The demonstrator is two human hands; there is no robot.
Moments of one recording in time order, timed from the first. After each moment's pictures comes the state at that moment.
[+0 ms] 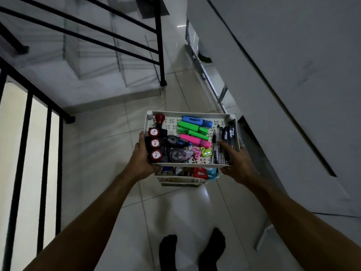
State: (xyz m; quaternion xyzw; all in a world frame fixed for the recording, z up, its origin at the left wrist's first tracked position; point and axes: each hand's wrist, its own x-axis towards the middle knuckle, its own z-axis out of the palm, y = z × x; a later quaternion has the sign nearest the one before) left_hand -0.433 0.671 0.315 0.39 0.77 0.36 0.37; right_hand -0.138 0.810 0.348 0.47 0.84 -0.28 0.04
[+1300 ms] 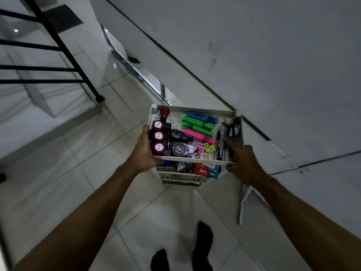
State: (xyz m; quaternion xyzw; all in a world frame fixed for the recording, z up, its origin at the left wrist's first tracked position) left_hand -0.274 0.863 0.311 0.59 0.68 0.22 0.38; right_hand 0.063 0.861 0.343 0.64 0.71 -0.28 -0.06
